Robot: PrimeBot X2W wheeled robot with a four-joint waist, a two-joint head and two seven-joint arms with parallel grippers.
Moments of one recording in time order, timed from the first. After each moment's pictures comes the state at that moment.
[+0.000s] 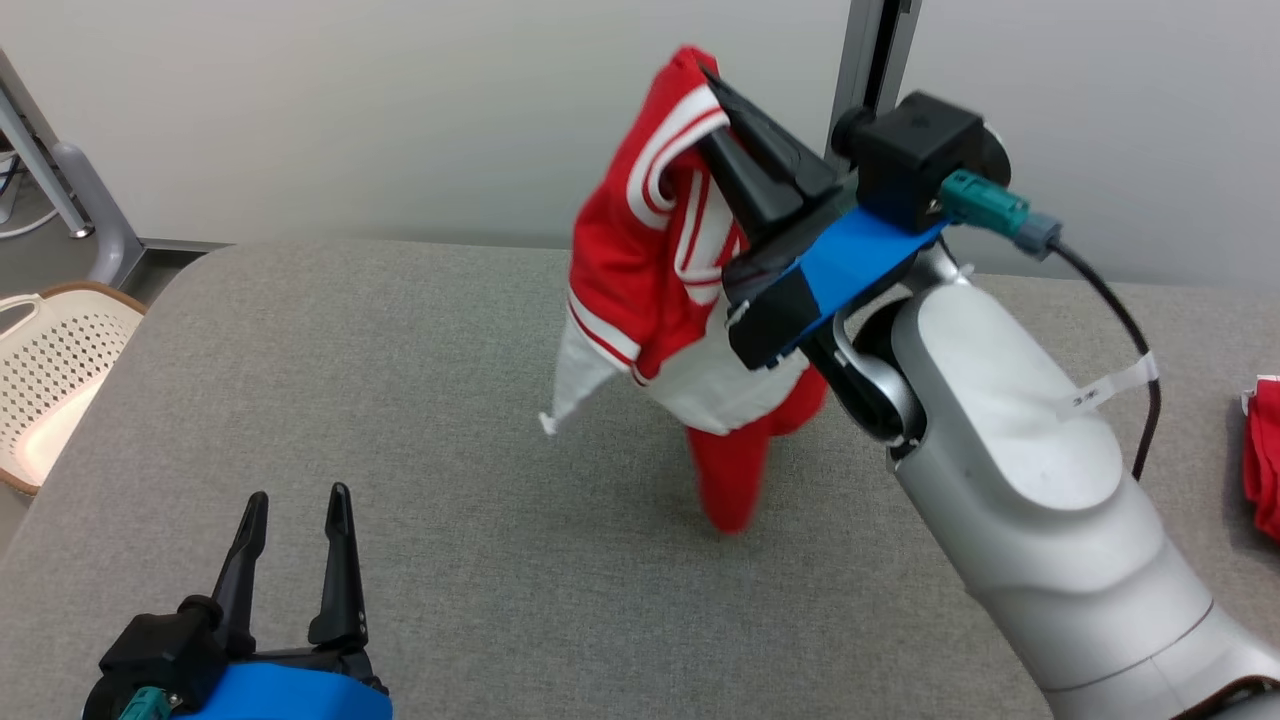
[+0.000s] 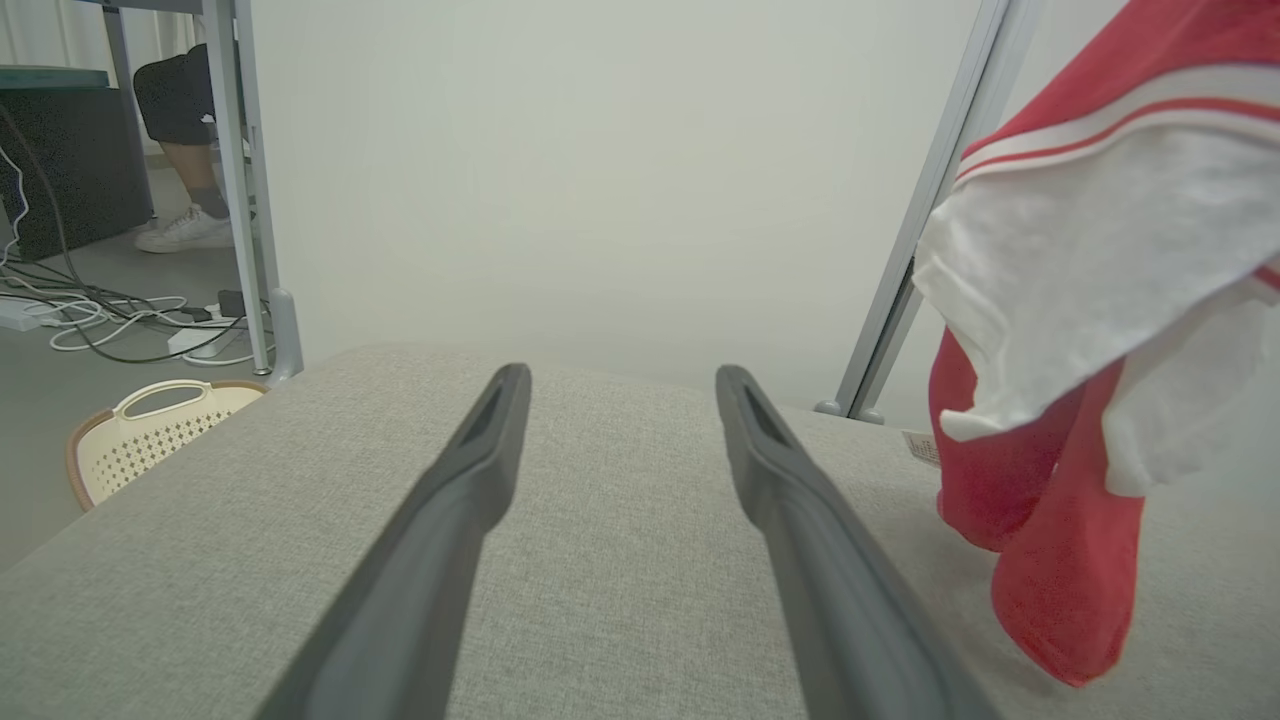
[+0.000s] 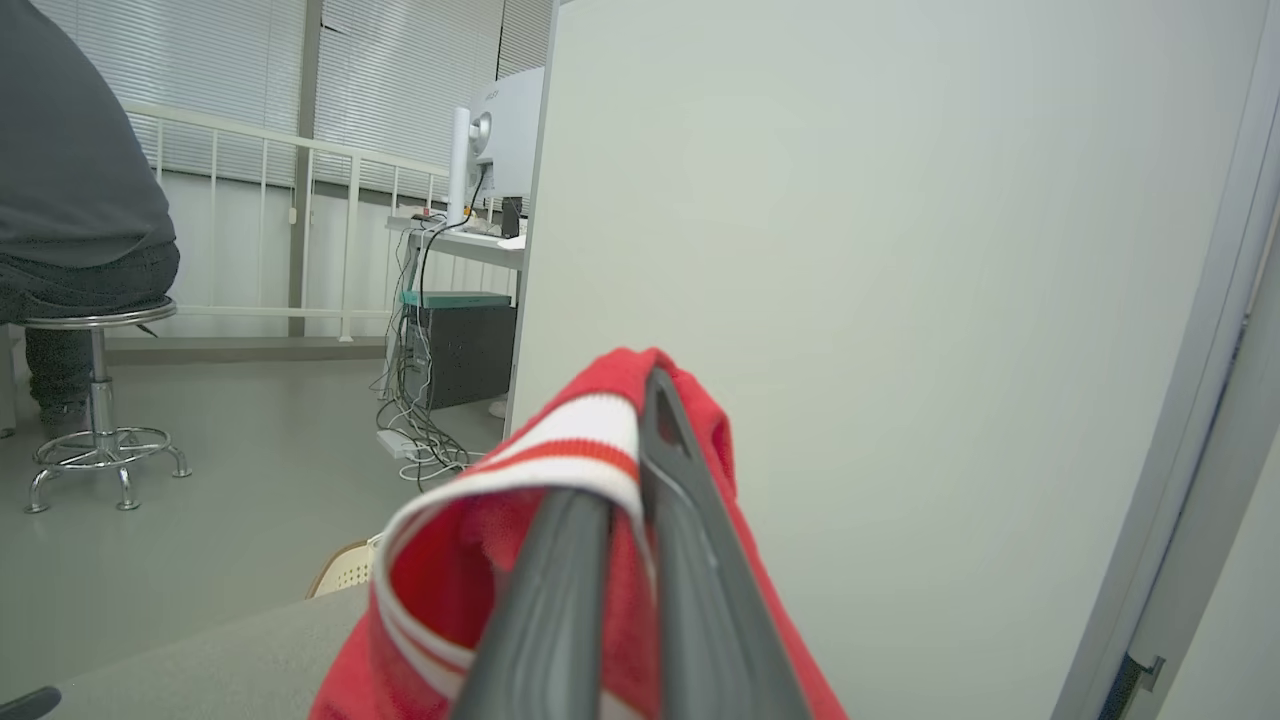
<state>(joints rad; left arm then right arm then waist) 0.06 0.30 -0.24 -0.01 -0.50 0.12 -0.19 -0.86 -0.05 0.47 0.42 0.32 0.13 -0.09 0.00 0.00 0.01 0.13</state>
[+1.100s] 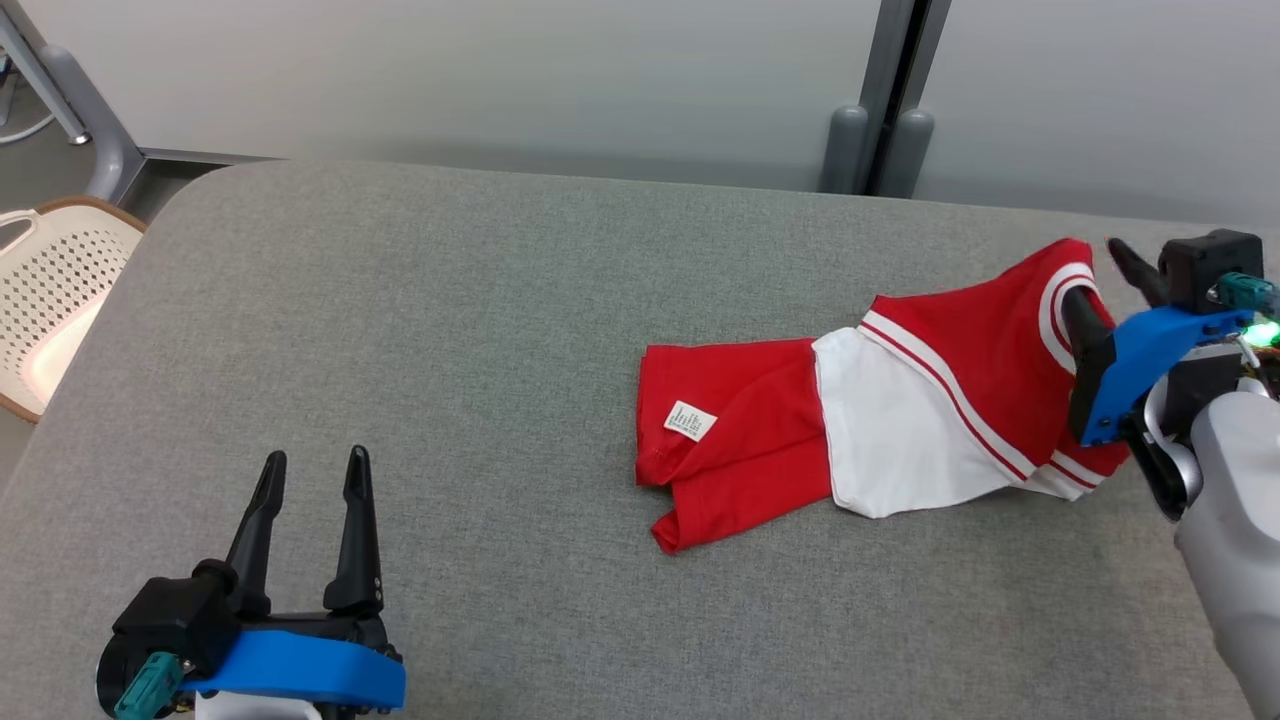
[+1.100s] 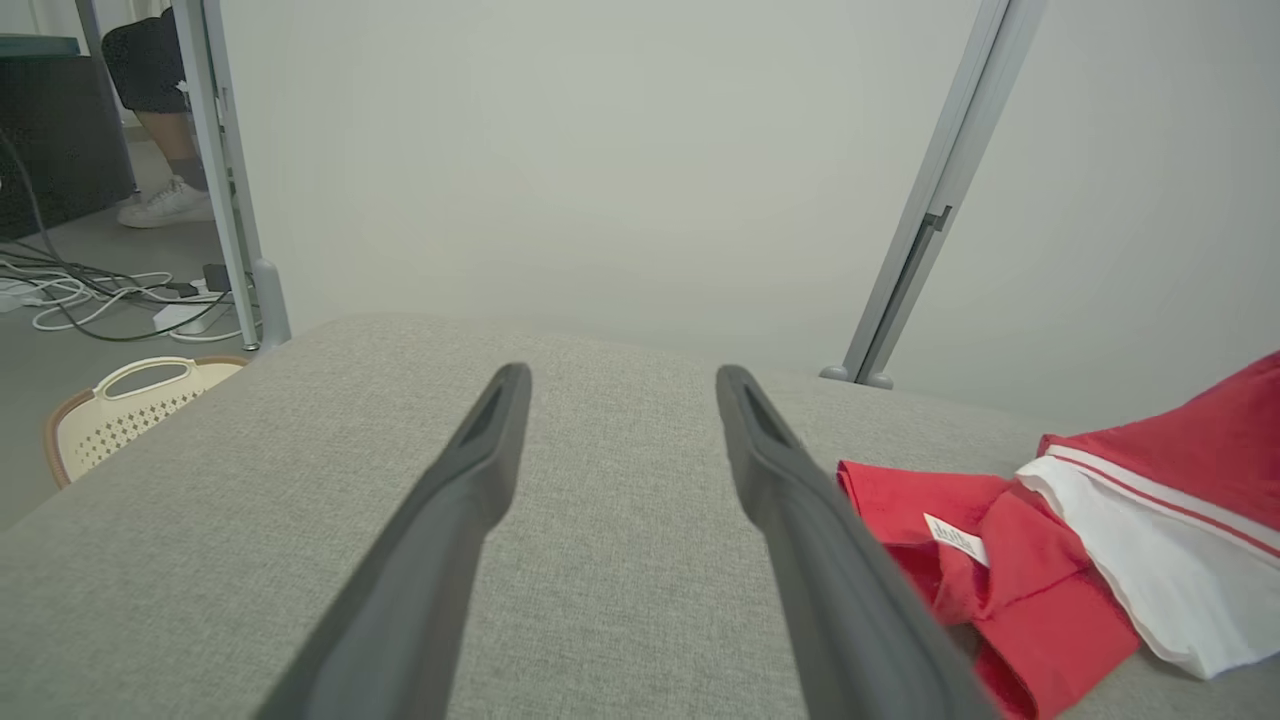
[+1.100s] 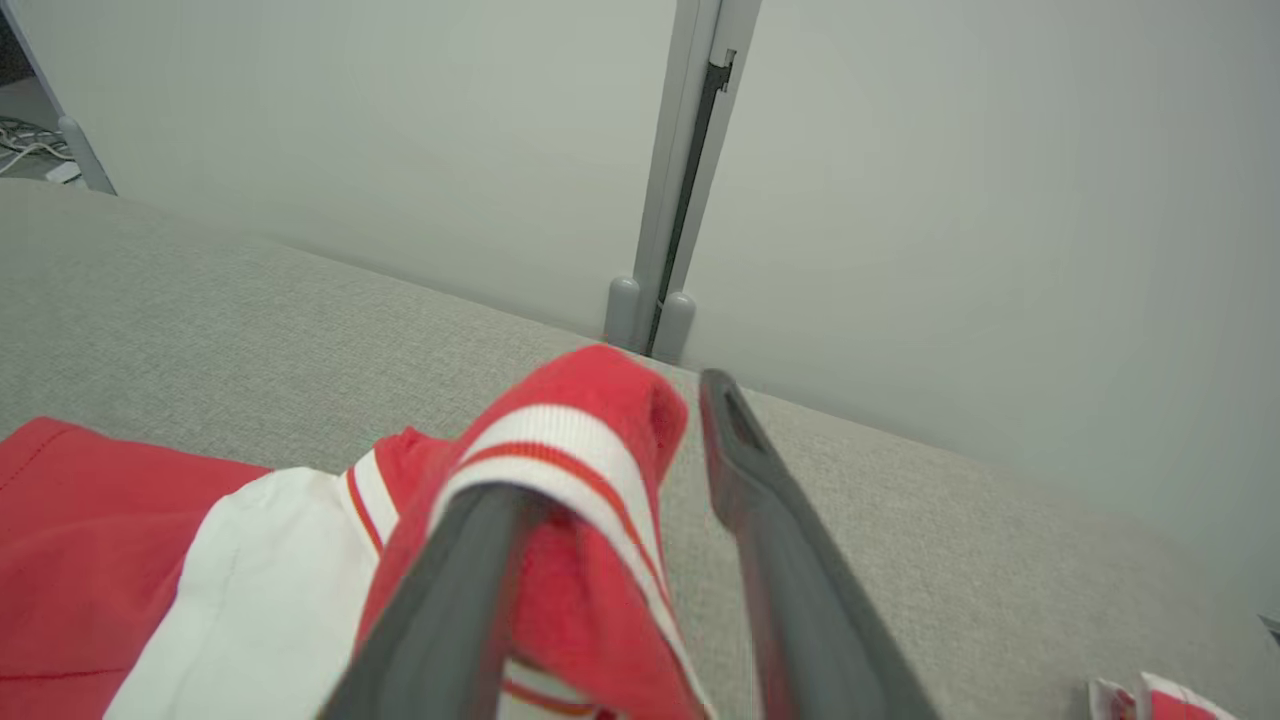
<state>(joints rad) -0.01 0.30 -0.27 0.00 -0.50 0.10 -0.20 -0.74 -0.33 0.19 0.86 0.21 0.13 -0.09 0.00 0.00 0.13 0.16</state>
